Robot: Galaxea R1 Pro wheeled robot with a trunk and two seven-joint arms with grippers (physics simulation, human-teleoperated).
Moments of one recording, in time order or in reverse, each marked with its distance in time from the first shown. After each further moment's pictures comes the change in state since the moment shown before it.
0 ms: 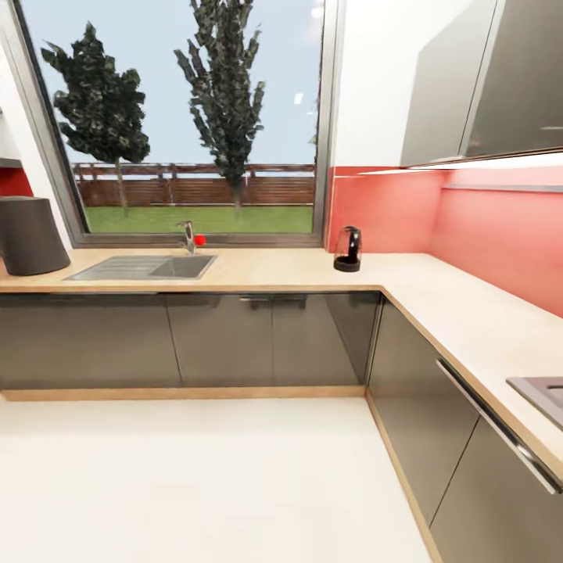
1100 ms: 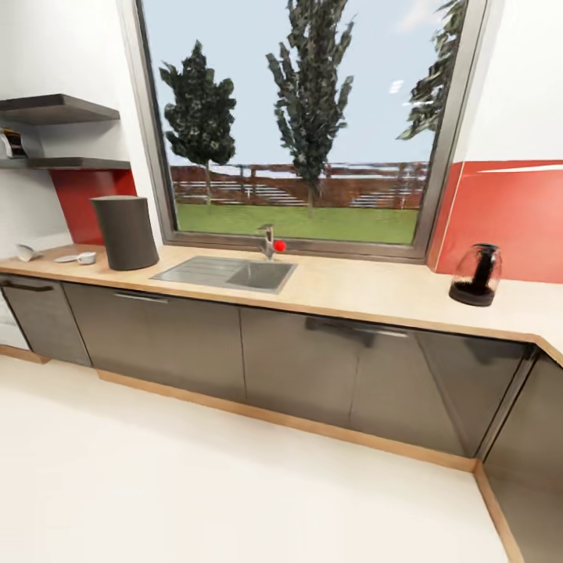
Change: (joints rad) left arm 0.000 0.000 0.000 0.000 0.000 0.000 0.000; right arm 0.000 0.001 0.003 0.000 0.000 -0.002 -0.003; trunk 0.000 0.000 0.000
